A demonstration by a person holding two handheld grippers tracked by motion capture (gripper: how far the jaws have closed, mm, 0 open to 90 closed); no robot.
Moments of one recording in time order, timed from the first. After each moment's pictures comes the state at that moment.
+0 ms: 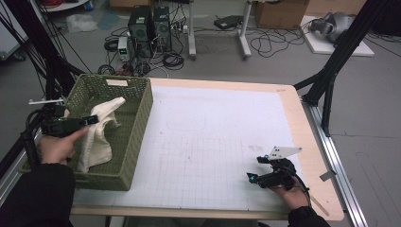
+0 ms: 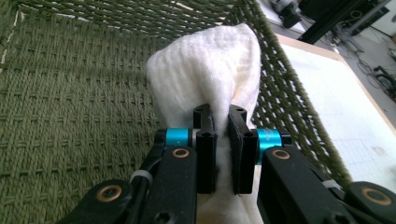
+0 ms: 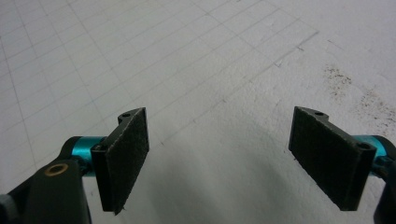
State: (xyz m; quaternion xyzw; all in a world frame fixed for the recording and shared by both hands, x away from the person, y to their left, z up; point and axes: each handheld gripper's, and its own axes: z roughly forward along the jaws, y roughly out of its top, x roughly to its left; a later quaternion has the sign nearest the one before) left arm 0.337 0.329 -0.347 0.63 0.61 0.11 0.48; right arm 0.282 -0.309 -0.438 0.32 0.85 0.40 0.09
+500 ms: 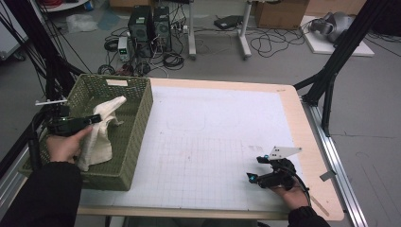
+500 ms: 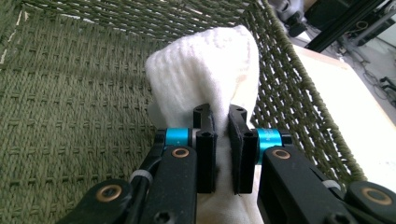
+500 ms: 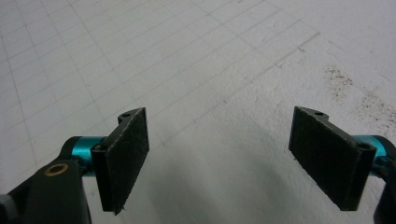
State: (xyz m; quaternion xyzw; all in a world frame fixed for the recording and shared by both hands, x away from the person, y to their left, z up) left arm 0.344 0.326 -0.355 0.61 0.61 0.12 0.48; right arm 0.282 -0.308 -0.439 0.32 0.85 0.40 0.09
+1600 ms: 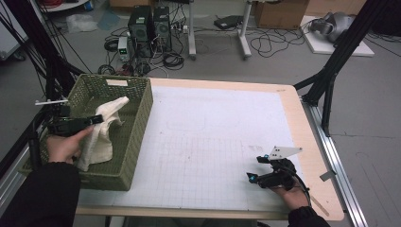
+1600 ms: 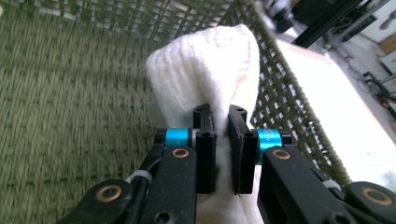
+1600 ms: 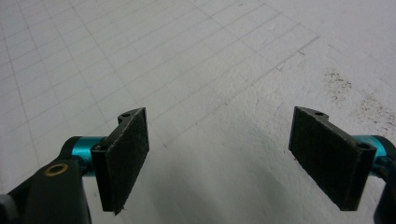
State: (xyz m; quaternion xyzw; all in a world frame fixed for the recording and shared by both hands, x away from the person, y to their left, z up) left arm 0.344 0.323 -0.355 0.62 0.61 0.10 0.48; right arm 0.281 -0.308 -0.437 0.32 0.85 0.40 0.09
